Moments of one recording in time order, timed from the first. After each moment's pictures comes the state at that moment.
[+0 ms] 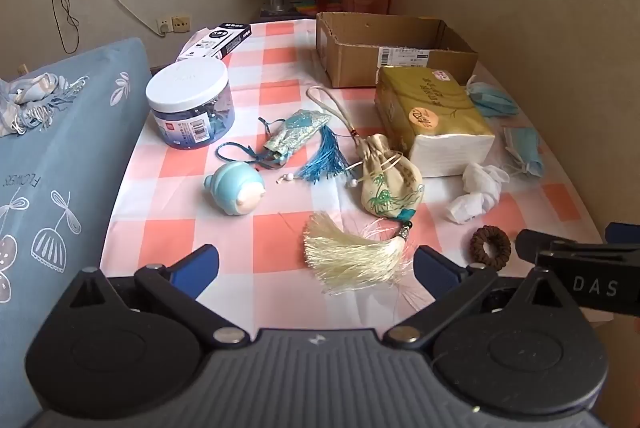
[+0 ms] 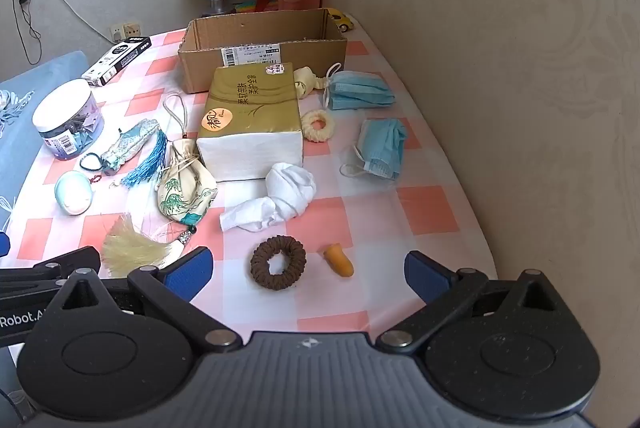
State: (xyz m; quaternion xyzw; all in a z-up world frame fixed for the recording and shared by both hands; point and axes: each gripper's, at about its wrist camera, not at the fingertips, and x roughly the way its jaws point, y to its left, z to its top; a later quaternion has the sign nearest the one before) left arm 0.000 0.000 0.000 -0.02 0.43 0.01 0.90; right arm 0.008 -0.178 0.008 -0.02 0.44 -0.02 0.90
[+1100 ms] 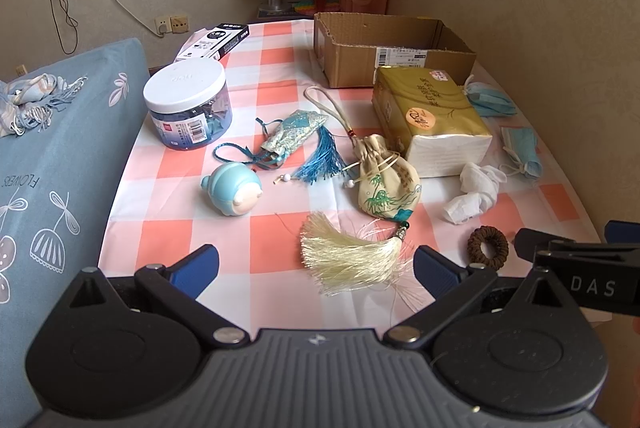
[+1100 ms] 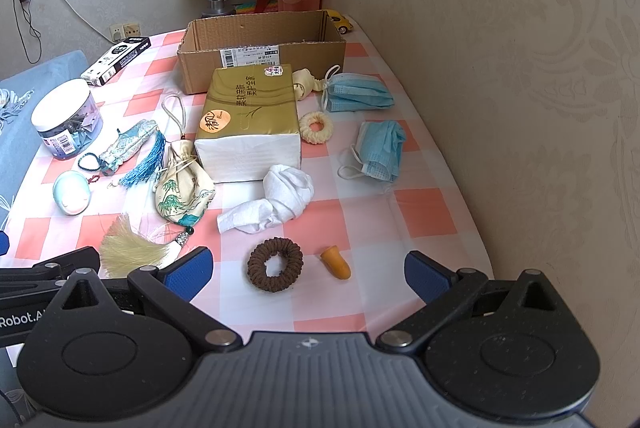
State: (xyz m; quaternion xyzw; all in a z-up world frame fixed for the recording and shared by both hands) left arm -0.002 -0.001 0.001 -0.02 0.43 0.01 0.90; right arm 0.007 -0.179 0.009 -0.02 0.44 -0.02 0.90
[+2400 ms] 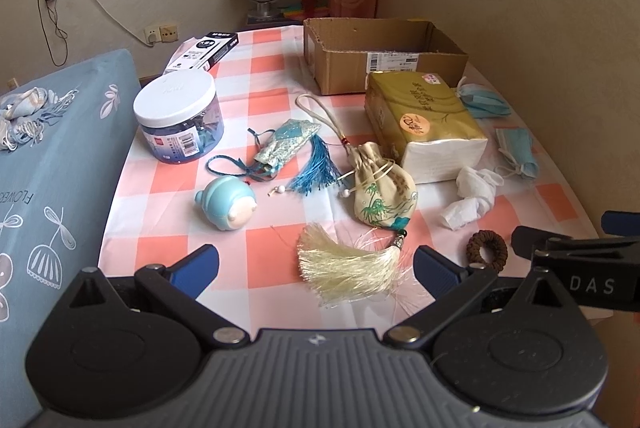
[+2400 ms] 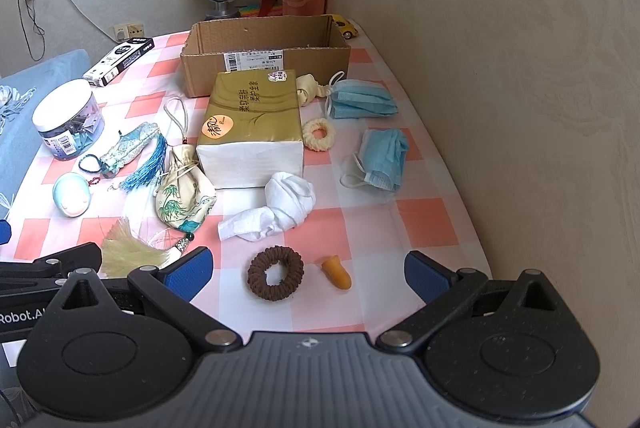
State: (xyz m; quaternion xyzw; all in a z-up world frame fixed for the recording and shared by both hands) left arm 0.007 -0.001 0.001 -0.01 0.42 -0.01 0.91; right arm 0.016 -0.177 0.009 -0.03 0.43 -0.01 0.90
